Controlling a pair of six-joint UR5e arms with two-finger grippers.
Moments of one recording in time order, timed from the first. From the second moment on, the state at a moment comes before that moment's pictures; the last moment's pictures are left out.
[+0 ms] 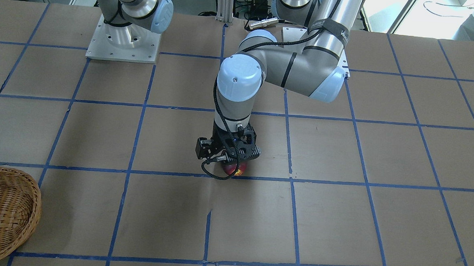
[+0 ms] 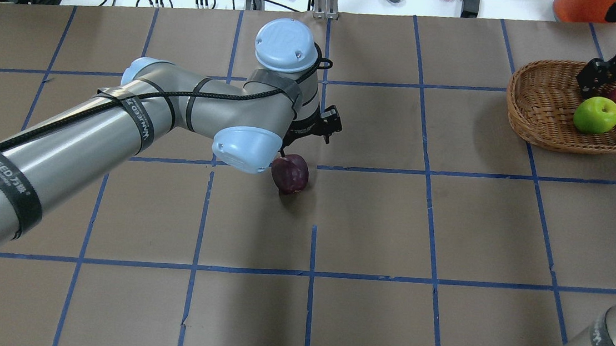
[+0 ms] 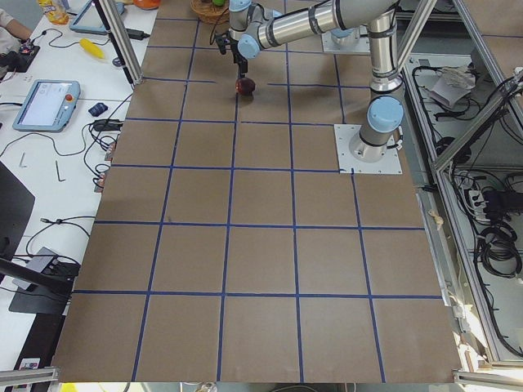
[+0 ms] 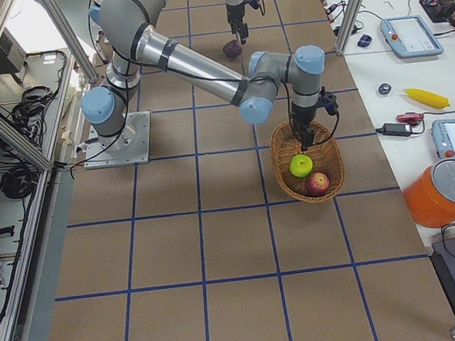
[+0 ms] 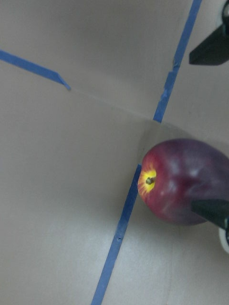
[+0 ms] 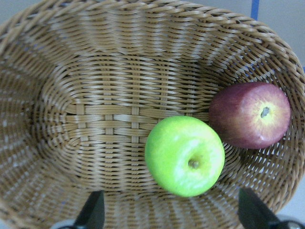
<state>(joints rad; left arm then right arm) -1.92 -1.95 -1.68 -0.99 1.55 -0.70 1.18 -1.11 1.40 -1.96 -1.71 -0.45</state>
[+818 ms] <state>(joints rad) -1.79 -1.60 -1.56 -1.51 1.59 -0.31 1.71 -1.21 1.41 -1.74 -1.60 0.01</state>
